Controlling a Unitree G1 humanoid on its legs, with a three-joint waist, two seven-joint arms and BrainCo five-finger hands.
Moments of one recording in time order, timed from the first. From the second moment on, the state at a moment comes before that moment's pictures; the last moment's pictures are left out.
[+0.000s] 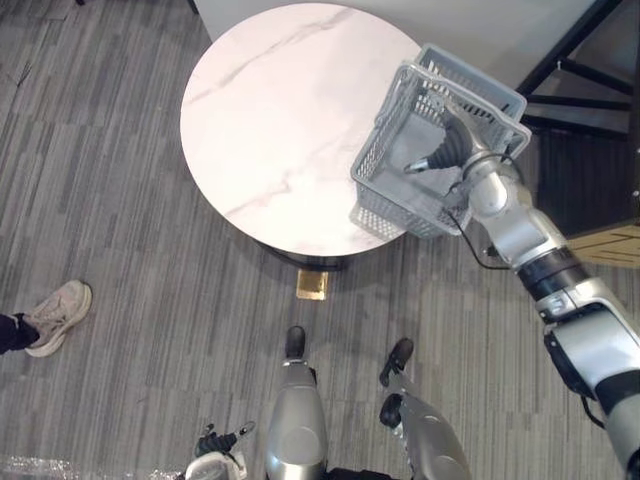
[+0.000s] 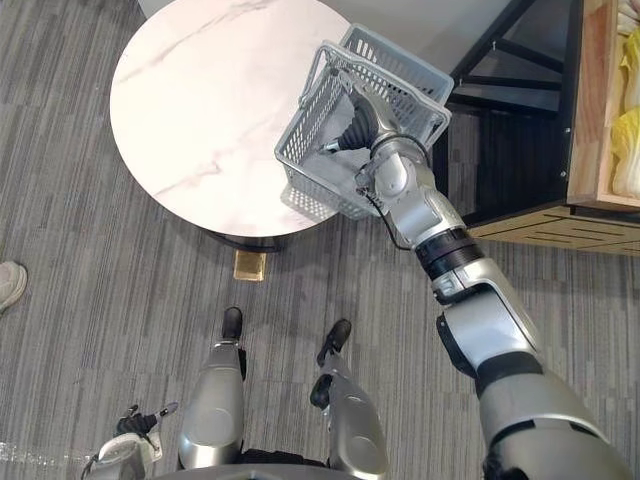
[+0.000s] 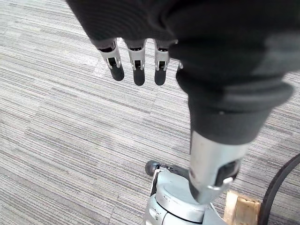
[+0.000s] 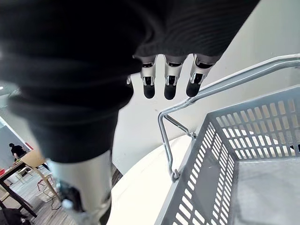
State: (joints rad) left arm 0.06 0.20 0.21 0.94 -0.19 0.03 0.22; right arm -1.08 -0.50 0.44 0.60 -0.27 0.02 -0.13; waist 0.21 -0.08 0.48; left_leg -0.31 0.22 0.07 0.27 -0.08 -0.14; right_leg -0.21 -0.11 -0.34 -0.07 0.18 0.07
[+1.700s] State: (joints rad) left arm -0.02 0.19 0.10 1.00 -0.18 -0.06 0.26; right arm -1.25 -0.65 0.40 0.92 -0.40 -0.07 -0.30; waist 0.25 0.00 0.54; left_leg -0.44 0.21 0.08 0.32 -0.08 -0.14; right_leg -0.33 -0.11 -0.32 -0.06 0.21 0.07
